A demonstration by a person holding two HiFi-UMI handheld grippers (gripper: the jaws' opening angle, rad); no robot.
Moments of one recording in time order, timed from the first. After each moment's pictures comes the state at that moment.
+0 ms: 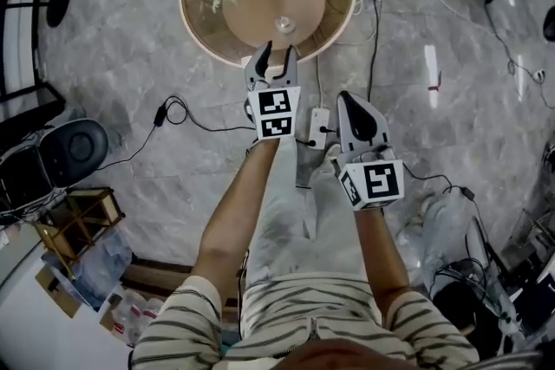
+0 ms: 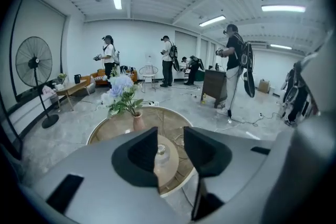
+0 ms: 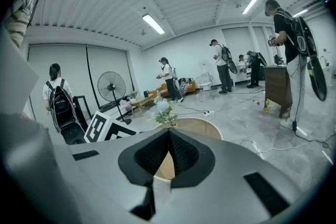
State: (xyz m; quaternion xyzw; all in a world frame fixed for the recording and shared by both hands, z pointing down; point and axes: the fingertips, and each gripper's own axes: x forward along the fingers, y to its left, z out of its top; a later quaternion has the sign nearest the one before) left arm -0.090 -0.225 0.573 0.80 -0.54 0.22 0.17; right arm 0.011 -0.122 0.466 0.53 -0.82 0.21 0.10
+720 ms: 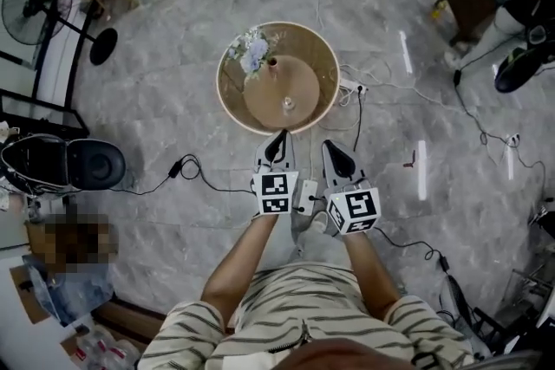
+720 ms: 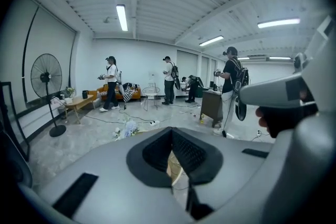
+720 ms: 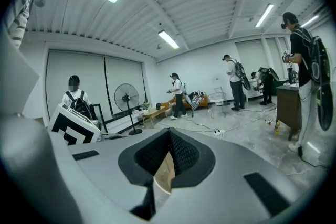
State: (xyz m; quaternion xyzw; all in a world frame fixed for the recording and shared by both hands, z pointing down) left arm -0.070 -0.119 0.351 0.80 -0.57 0.15 0.12; right arm 0.018 -0.082 0.292 0.49 -0.86 0.14 0.06
